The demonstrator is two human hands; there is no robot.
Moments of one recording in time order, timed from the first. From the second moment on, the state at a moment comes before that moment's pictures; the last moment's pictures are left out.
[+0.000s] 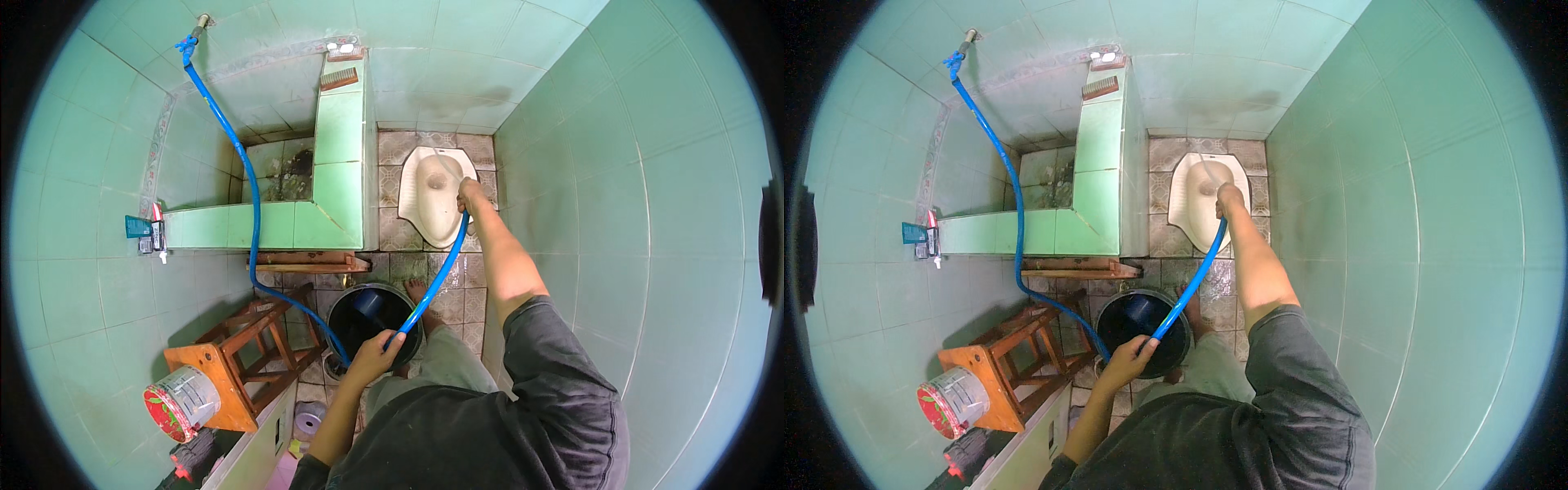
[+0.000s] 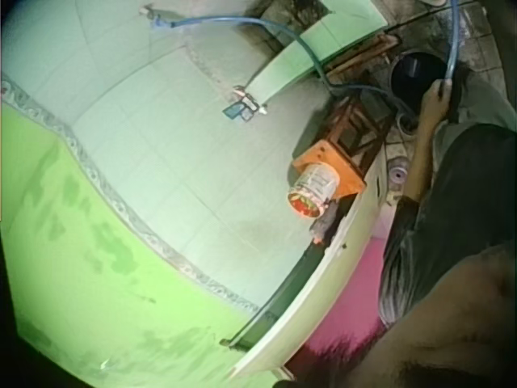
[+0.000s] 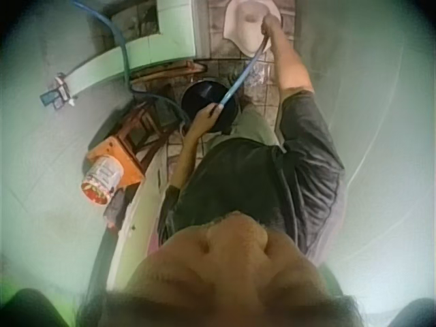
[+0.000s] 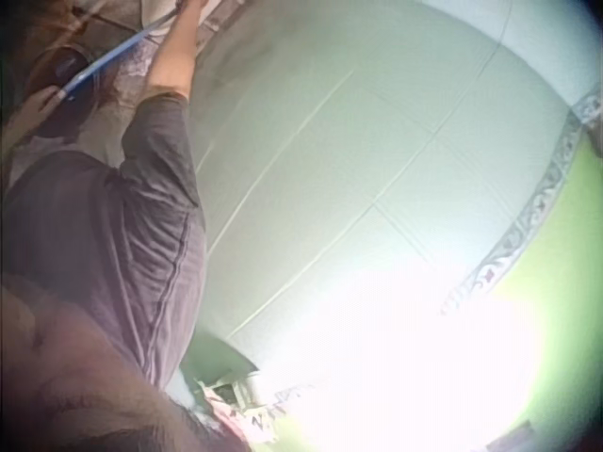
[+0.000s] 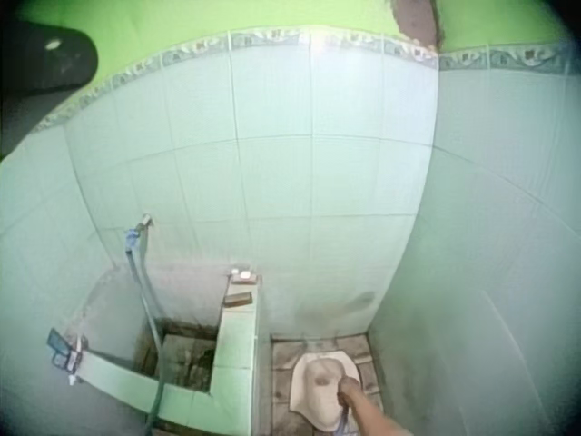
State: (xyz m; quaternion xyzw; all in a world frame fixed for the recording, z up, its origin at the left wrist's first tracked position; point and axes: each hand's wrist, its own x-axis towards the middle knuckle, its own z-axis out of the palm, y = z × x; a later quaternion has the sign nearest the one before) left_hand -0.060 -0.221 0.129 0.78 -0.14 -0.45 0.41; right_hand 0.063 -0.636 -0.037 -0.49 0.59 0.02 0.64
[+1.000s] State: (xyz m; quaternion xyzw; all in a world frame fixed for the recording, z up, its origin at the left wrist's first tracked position) left_hand -0.040 -0.264 0.115 0.75 -0.09 -0.53 0.39; right_hand 0.092 -0.588 -0.167 -0.76 0.30 0.49 0.30
